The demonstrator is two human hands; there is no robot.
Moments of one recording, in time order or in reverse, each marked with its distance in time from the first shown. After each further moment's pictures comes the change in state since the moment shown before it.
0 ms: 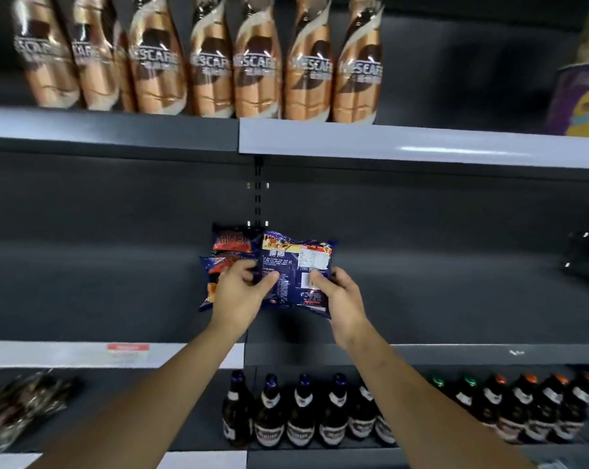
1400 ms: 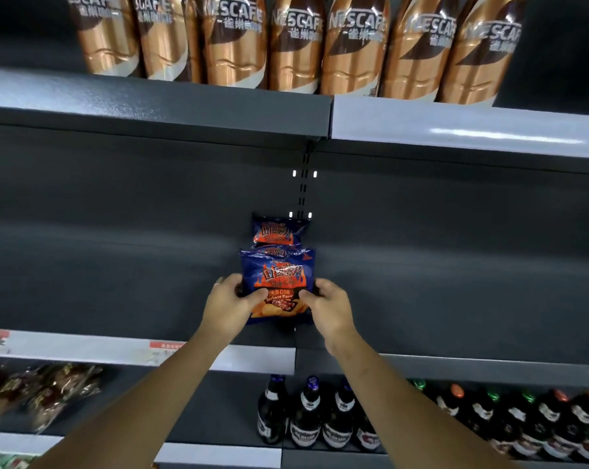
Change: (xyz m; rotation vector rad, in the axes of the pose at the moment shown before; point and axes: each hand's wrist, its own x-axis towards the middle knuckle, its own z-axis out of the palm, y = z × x) left_hand 0.043 -0.098 -0.075 -0.011 -0.087 -0.197; right_hand 0.037 0.074 0.091 -0.383 0.043 0.032
